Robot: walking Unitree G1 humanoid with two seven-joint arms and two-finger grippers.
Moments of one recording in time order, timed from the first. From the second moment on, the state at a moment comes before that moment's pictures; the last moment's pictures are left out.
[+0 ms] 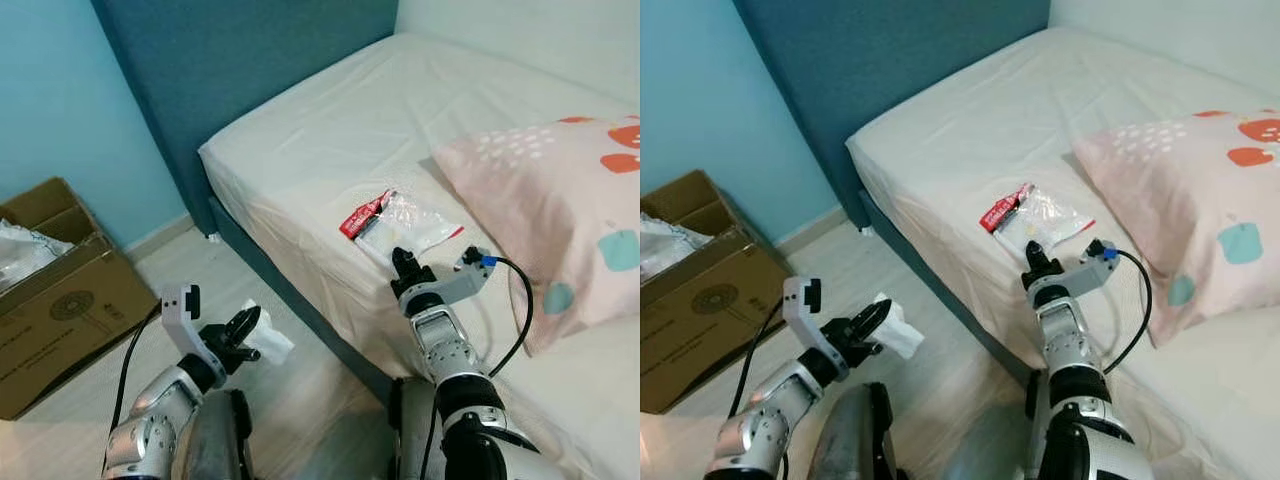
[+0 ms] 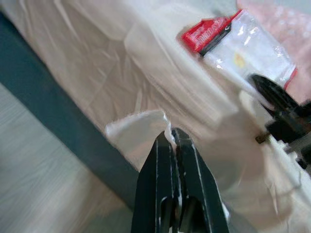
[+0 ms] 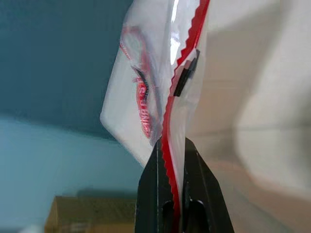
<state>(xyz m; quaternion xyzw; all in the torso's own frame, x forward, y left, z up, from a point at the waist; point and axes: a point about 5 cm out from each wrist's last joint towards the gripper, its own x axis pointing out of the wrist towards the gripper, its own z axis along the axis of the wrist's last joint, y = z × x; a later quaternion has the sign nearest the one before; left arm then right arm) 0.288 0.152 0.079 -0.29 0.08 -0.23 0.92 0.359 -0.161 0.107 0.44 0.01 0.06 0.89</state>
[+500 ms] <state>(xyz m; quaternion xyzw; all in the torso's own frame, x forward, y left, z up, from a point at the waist) 0.327 0.149 0.062 -0.28 0.09 -0.14 0.94 0.338 -0.129 0.108 0.35 0.00 0.24 0.91</state>
